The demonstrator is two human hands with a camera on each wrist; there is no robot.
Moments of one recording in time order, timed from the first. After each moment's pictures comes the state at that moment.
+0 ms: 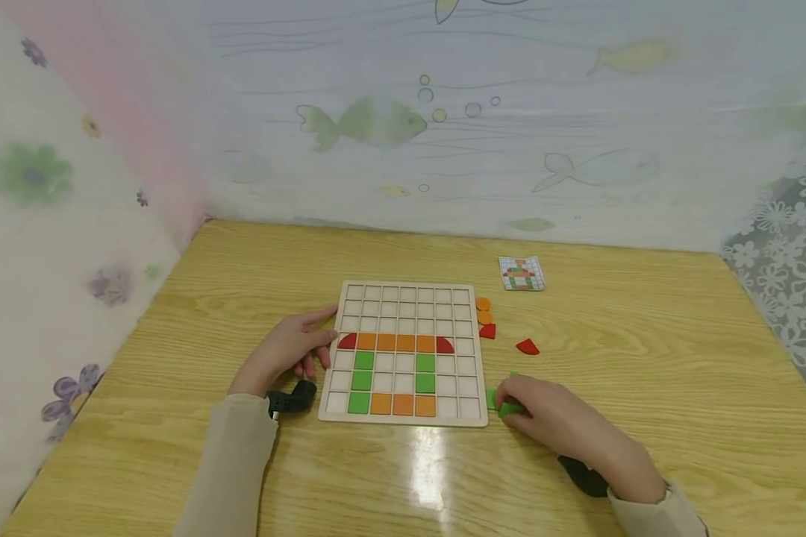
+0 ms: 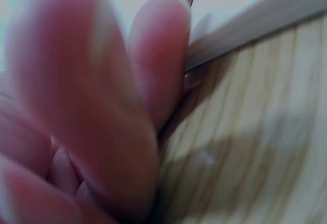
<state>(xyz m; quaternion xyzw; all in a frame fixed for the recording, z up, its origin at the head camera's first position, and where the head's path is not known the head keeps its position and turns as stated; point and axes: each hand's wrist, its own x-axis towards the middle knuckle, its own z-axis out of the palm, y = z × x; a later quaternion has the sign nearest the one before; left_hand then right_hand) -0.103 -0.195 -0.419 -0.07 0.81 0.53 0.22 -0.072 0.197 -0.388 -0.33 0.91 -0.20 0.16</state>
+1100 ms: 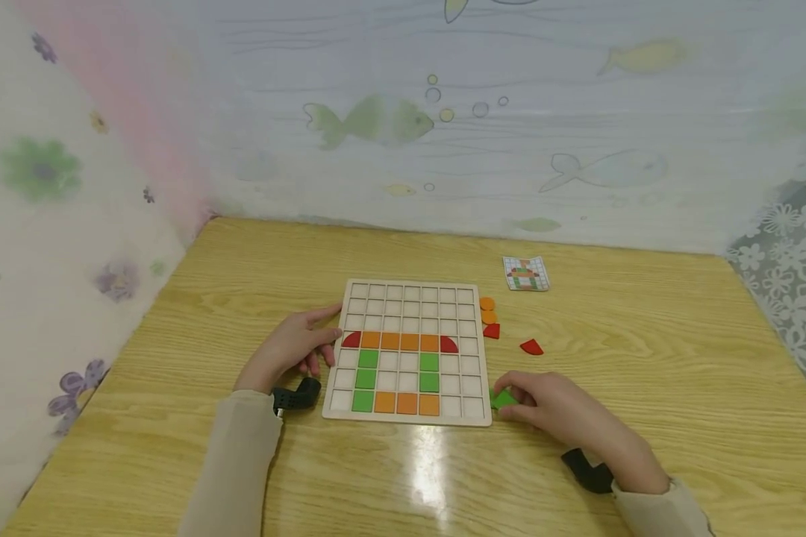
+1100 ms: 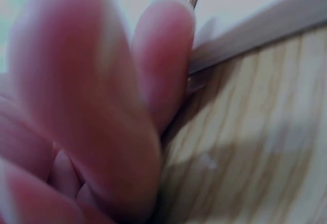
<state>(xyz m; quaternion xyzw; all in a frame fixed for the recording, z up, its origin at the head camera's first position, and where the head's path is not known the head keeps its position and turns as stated) -0.104 -0.195 -0.418 -0.07 0.81 0.54 0.22 -0.082 0.198 -0.391 -0.30 0.90 -0.25 0.19</state>
